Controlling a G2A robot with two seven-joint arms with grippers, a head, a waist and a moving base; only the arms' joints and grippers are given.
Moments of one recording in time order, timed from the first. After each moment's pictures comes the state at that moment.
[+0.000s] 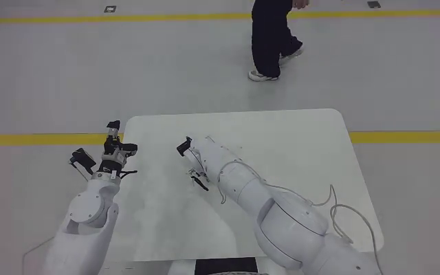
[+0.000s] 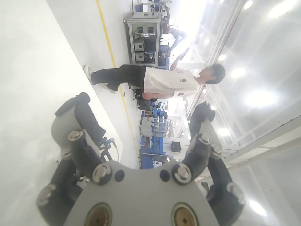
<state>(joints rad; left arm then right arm) 1.73 -1.15 -1.60 -1.80 -0.42 0.00 0.00 -0.59 -1.99 0.59 -0.30 -1.06 0.07 1.07</state>
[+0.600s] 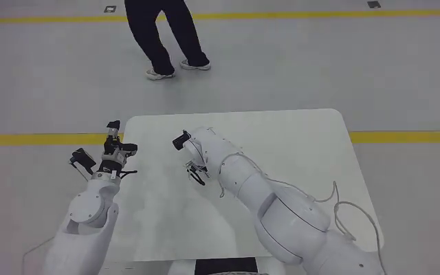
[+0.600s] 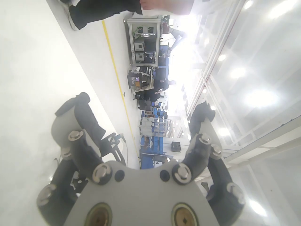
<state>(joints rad) 1.73 -1.15 -1.60 -1.80 -0.42 0.00 0.00 -0.54 -1.99 0.63 -0.31 -0.99 0.03 1.08</state>
